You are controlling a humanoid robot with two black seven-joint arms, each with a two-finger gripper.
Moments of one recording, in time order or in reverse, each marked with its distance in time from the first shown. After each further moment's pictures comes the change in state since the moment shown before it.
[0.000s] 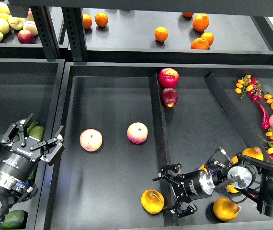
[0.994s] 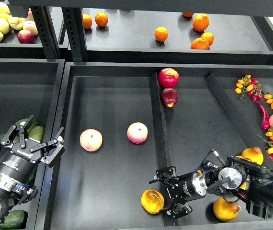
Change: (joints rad) left arm 0.003 0.000 0.004 -0.008 0.000 0.000 0.000; right arm -0.007 0.134 0.014 -0.167 -0.014 0.012 0.000
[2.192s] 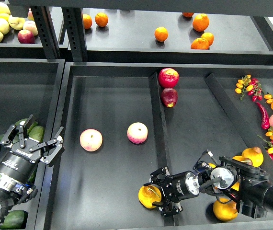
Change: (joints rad) left arm 0.000 0.000 -0.002 0.000 0.000 0.000 0.000; right arm -0.008 0.046 0.022 -0.059 0.010 -0.013 0.000
